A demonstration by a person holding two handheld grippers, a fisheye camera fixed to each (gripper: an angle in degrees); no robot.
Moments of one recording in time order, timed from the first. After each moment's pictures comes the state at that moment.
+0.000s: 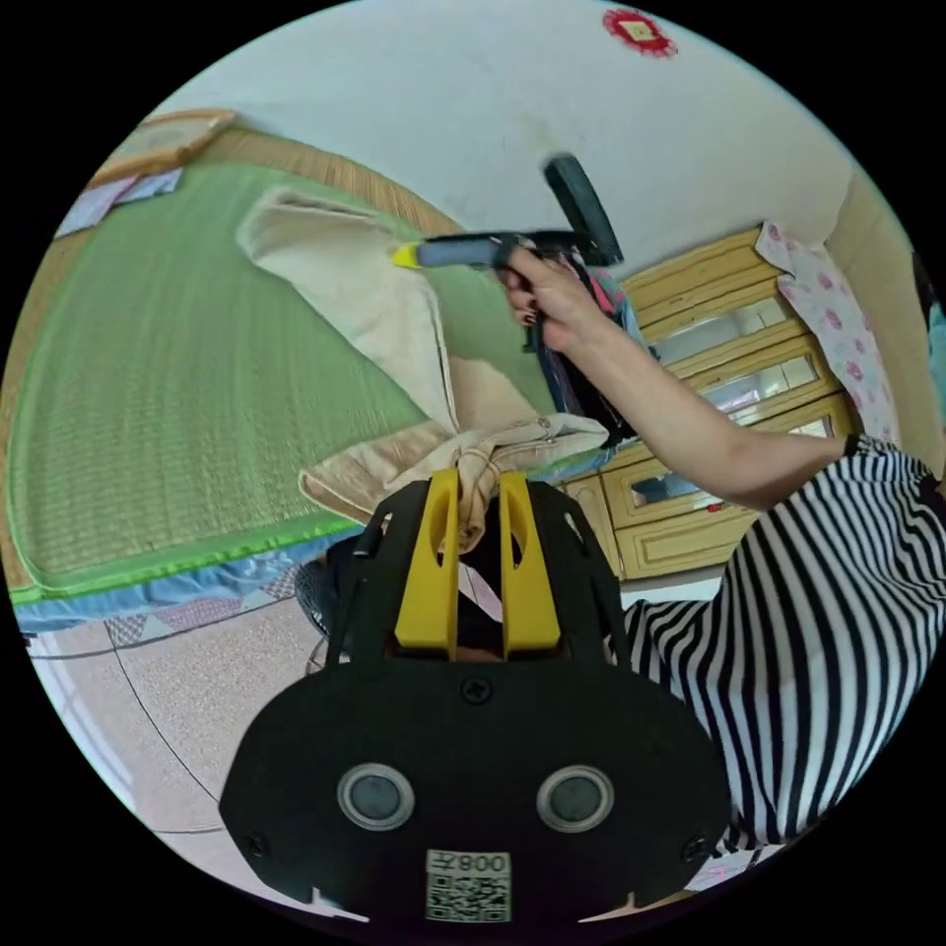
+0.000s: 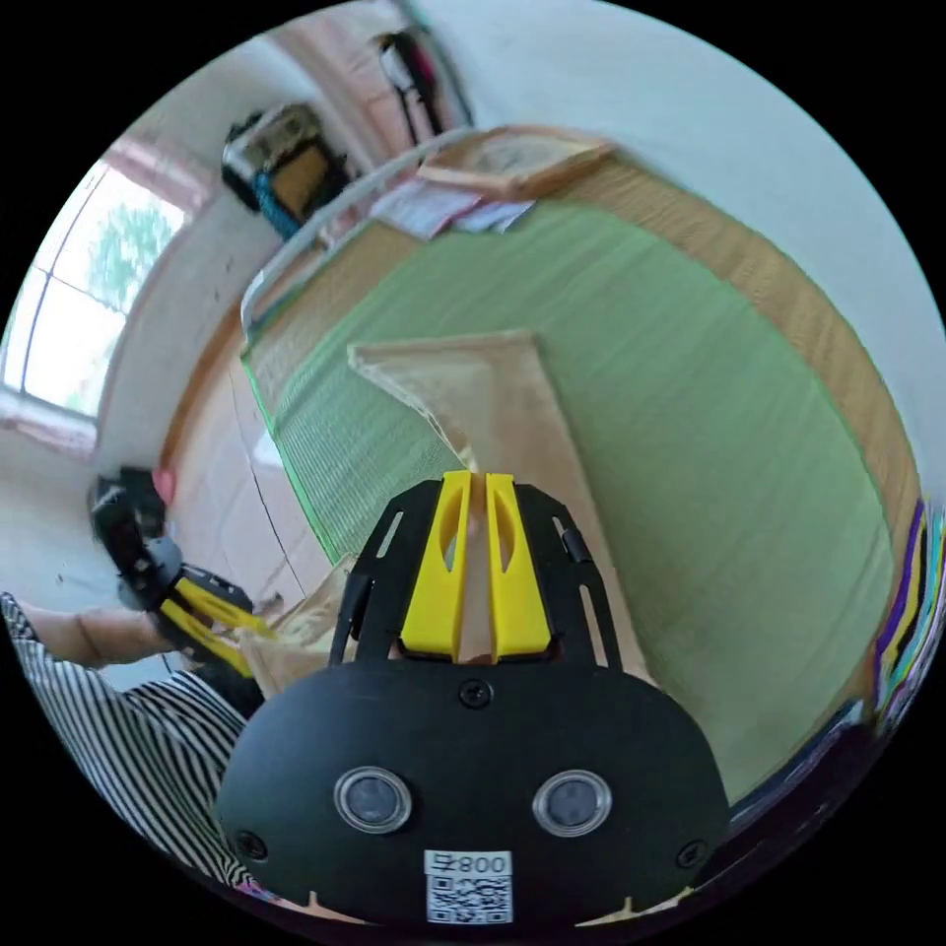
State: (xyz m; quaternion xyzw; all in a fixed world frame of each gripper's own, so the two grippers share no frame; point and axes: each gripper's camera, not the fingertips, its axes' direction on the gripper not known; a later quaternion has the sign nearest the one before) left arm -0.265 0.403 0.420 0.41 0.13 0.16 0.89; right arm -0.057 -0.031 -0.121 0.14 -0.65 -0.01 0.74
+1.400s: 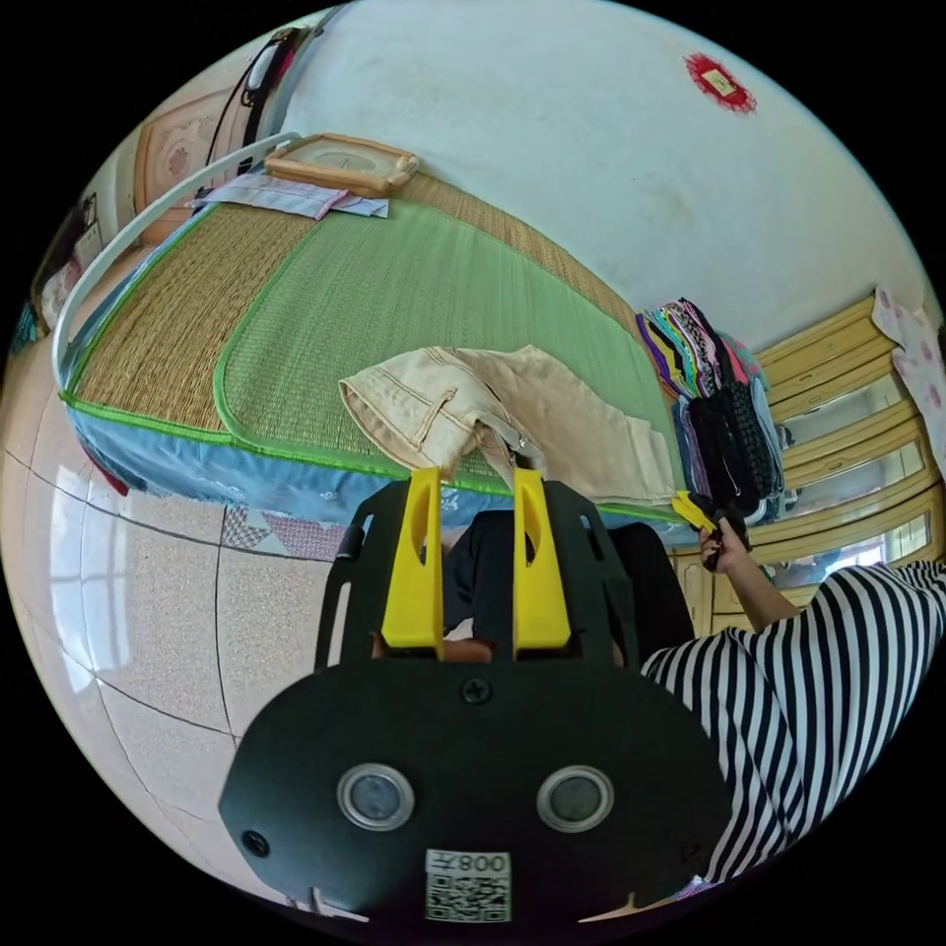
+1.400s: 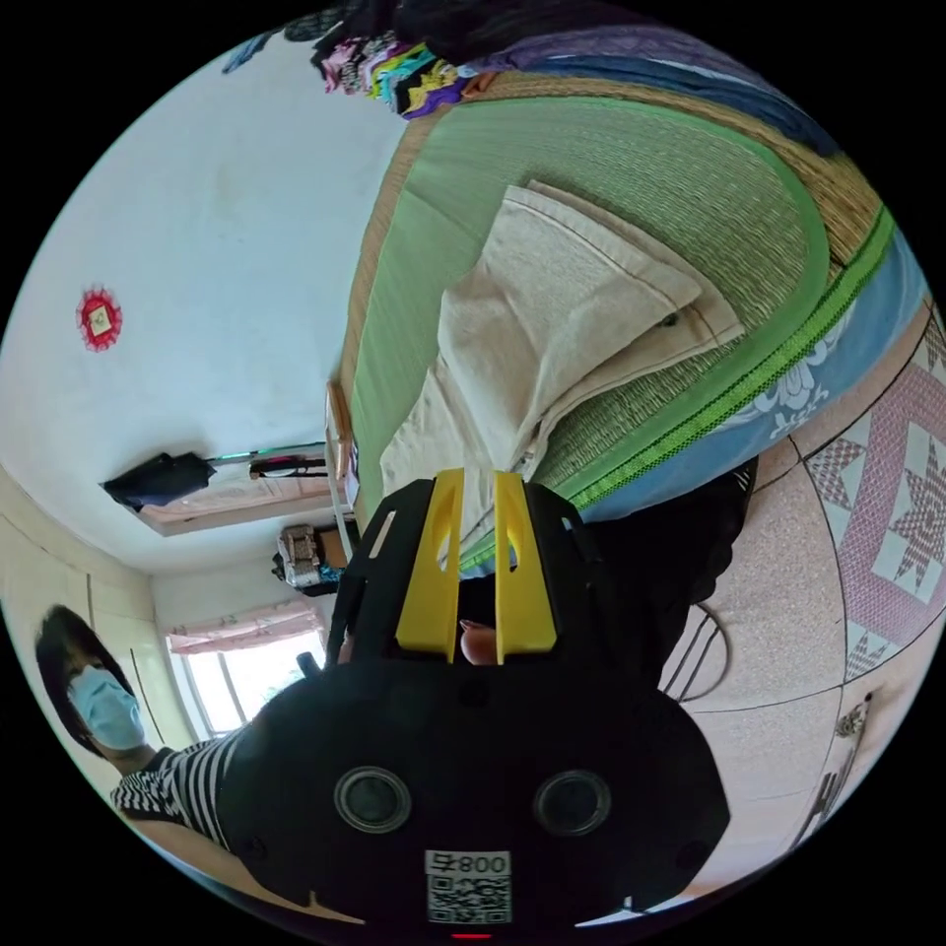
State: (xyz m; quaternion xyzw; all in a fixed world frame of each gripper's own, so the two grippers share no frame) left arm -0.400 0.550 0.440 0.46 0.02 -0.06 0.89; right arm -0.089 0.740 0.413 -0.07 -0.77 0.49 0.39
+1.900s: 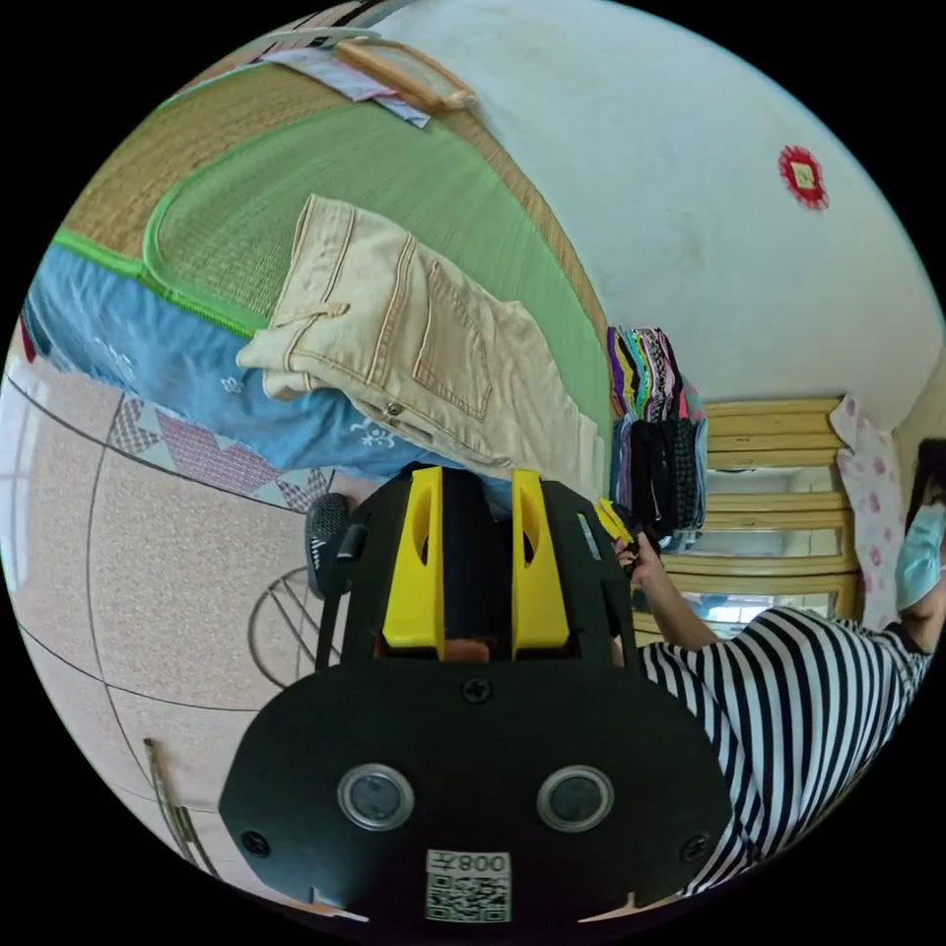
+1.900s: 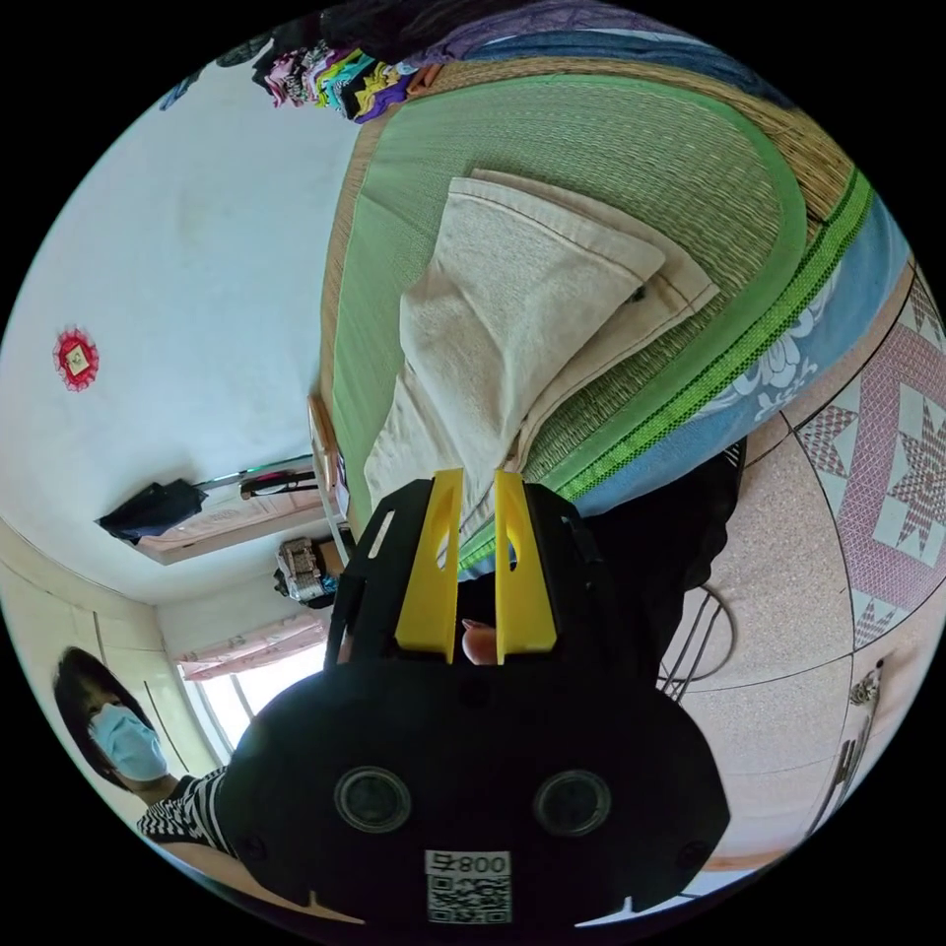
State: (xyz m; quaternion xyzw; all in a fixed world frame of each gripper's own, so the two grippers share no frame) left arm -0.486 0.523 0.491 0.40 0.23 -0.09 0.88; right arm -0.111 0.808 0.471 -0.12 -0.77 0.50 0.38
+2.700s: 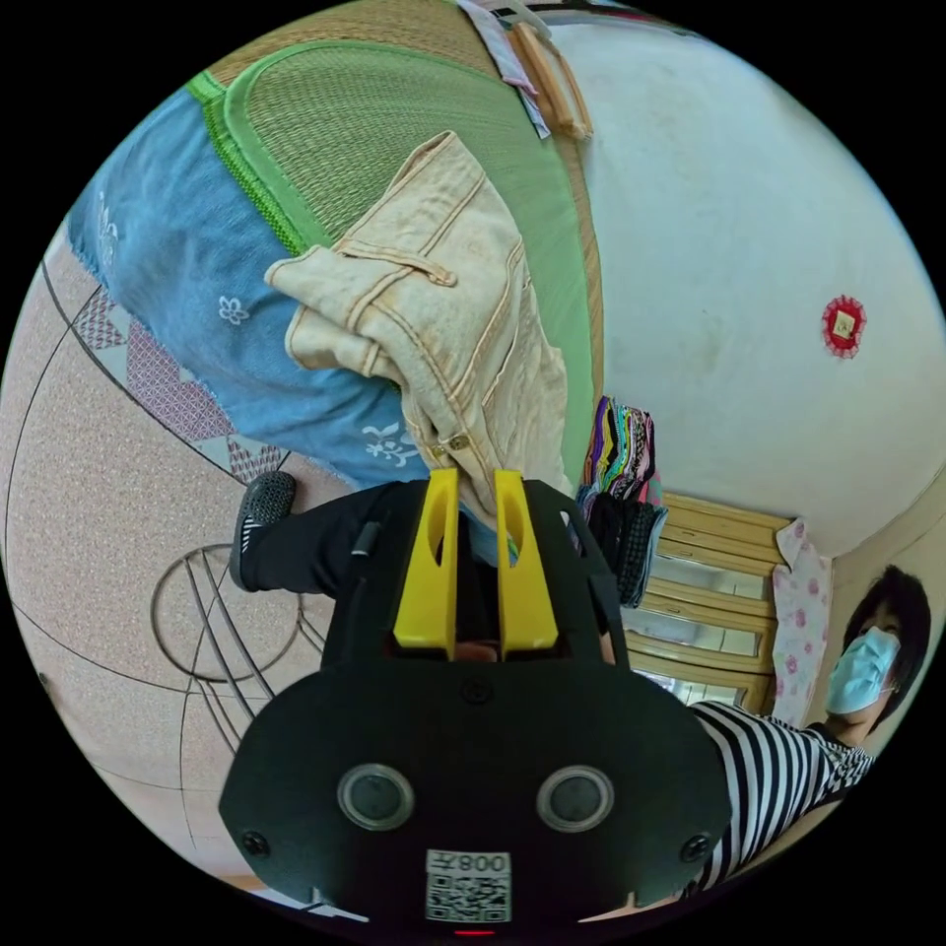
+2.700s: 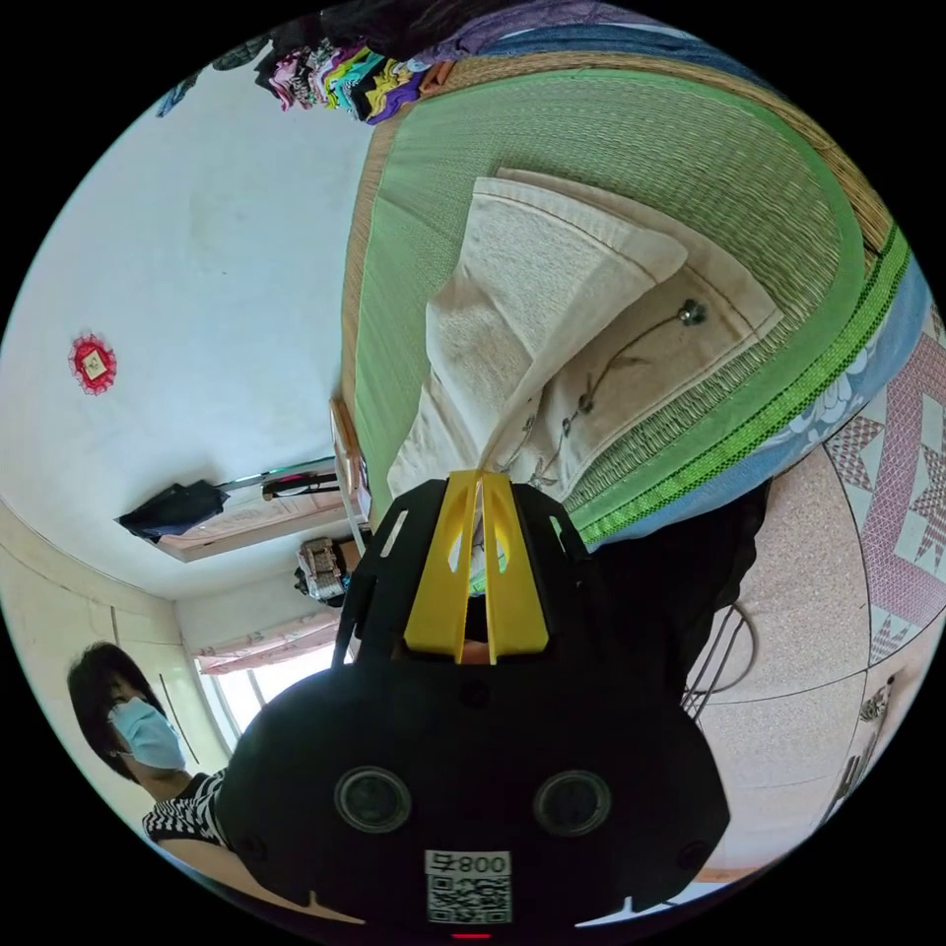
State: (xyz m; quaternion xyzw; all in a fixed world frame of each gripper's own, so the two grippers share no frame) left arm -0.598 0.476 0.497 0.41 0.36 -0.18 0.82; right arm -0.118 0.830 0.516 -0.09 -0.78 0.50 0.36
